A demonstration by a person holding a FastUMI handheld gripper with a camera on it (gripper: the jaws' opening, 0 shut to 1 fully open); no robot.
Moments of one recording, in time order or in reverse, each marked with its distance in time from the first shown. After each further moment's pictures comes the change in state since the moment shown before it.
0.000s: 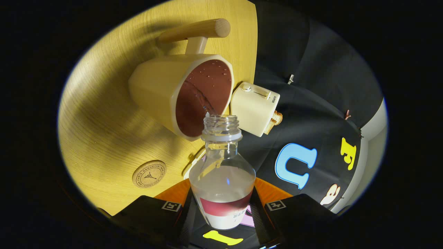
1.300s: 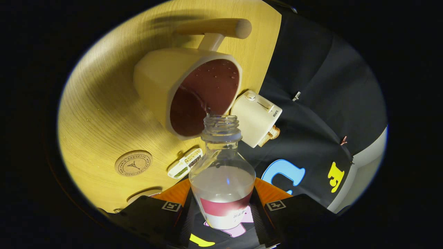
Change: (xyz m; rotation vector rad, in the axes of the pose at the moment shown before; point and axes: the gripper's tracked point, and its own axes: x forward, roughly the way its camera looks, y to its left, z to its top) arm 0.010 -0.018 0.005 -0.206 -0.038 -0.025
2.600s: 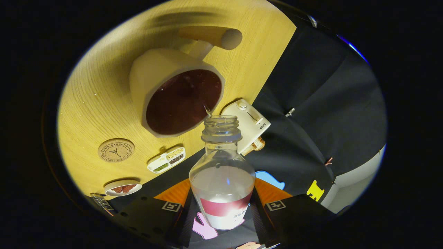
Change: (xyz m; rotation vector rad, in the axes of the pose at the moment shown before) arm -0.003 -0.039 0.016 -0.203 -0.055 -0.071
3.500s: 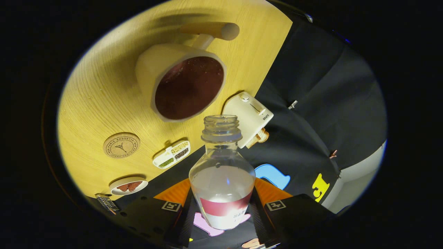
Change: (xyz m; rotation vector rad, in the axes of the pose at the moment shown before) arm -0.011 0.012 -0.025 0.086 0.056 0.032
